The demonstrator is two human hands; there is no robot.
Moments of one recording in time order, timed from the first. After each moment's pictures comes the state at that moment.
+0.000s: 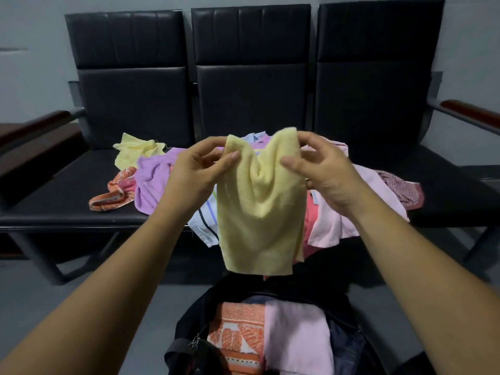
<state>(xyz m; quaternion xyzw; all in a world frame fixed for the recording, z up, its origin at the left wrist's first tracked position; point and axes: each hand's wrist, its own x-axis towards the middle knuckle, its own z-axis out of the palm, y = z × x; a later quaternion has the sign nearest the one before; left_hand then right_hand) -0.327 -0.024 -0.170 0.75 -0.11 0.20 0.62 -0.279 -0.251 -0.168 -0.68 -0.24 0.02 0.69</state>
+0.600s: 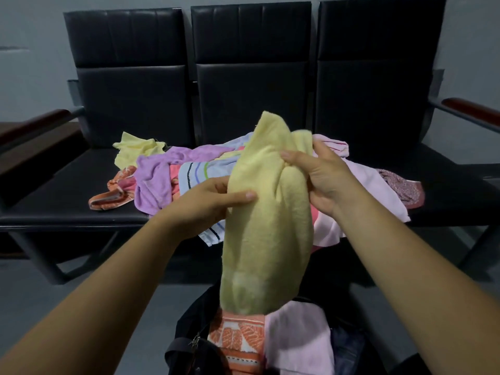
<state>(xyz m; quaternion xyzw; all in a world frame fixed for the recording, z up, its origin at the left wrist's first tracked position) -0.334 -0.026 -0.188 0.71 -0.09 -0.13 0.69 -0.271 -0.234 -0.175 -0.53 -0.09 0.08 0.84</state>
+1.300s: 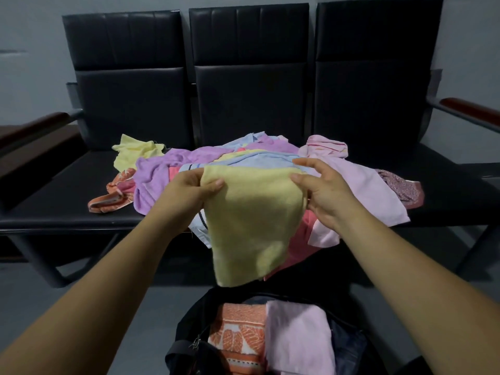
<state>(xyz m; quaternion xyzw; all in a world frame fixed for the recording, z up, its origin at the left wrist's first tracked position) -0.319 -0.003 -0.197 0.72 0.01 0.06 0.69 -0.257 -0.249 -0.214 -0.62 -0.04 0.06 0.78</state>
